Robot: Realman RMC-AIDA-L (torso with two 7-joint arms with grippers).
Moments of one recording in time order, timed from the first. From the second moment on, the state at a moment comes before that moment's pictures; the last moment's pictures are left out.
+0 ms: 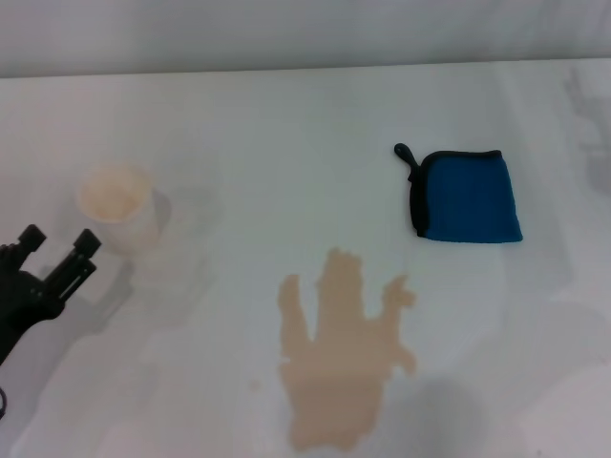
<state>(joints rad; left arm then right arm) -0.20 -2.09 1.53 0.19 -2.69 -1.32 2.39 0.53 2.01 -1.26 -0.19 0.17 -0.89 0.13</state>
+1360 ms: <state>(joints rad) -0.25 -2.09 1.41 0.13 -2.93 -1.30 2.39 0.71 1.96 -1.18 -1.08 0.50 1.15 -0.65</state>
